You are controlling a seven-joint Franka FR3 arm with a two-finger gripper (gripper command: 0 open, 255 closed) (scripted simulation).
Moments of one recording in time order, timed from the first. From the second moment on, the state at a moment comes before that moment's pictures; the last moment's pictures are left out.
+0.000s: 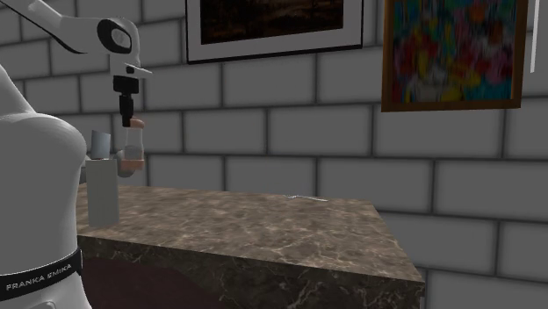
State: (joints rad) arm 0.12 -0.61 0.61 -2.22 0.41 1.79 0.99
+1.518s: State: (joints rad) arm 0.14 -0.56 0.71 -2.49 0.48 2.10 0.95
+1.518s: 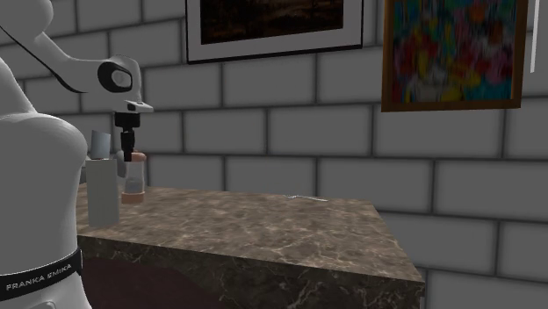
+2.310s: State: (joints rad) arm 0.13 -0.51 0.75 -2.54 0.50 2.20 0.95
